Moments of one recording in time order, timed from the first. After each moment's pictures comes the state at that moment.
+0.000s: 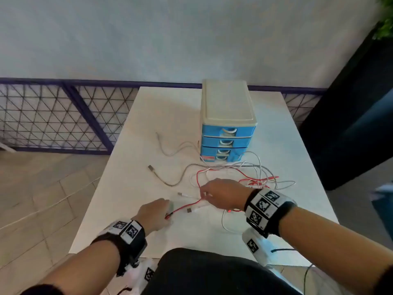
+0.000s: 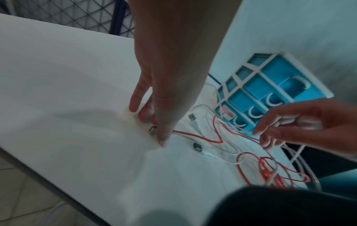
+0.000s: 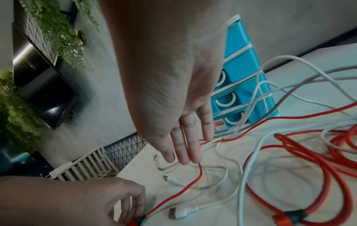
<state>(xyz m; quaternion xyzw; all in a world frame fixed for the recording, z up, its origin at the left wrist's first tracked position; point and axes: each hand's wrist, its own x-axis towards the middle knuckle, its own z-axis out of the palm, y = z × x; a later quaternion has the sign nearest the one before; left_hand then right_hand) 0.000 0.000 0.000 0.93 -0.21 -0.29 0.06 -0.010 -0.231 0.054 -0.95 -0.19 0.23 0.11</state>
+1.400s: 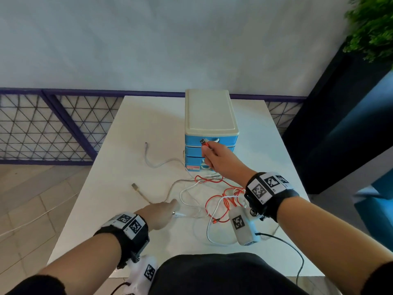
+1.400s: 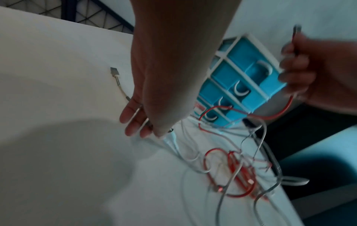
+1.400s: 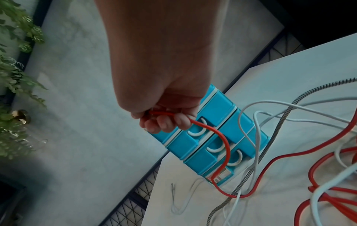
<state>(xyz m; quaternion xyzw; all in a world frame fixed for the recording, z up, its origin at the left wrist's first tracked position) 0.030 -0.054 -0.002 0.89 -0.31 -0.33 0.03 0.038 -0.277 0.108 -0.85 0.01 0.04 0.52</state>
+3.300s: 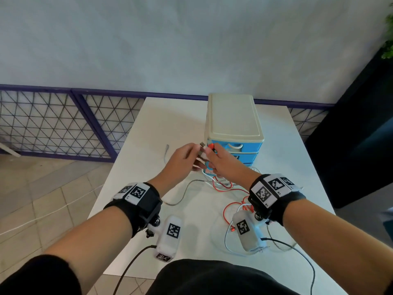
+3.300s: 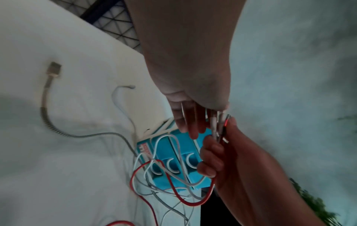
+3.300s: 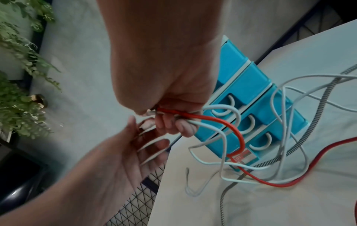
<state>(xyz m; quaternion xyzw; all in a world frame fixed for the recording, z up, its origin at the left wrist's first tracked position) 0.089 -0.085 0.099 0.74 -0.12 -0.15 0.64 0.061 -0.231 0.111 -0.85 0.00 0.10 0.51</state>
